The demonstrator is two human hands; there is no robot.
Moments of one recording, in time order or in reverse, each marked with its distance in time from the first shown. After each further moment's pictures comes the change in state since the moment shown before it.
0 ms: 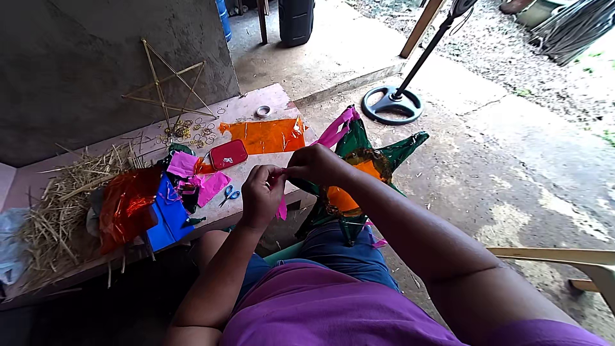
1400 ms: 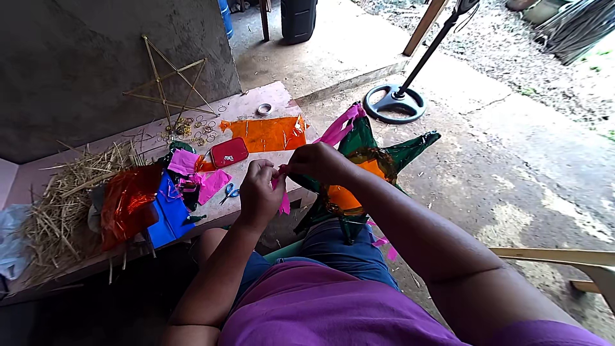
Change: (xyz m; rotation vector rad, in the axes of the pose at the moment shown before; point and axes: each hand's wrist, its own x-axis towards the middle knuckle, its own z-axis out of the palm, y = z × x) left_hand 0.001 0.003 -0.005 0.201 -0.046 0.030; right_hand -0.007 -0.013 -0.008 -0.007 -0.044 0.054
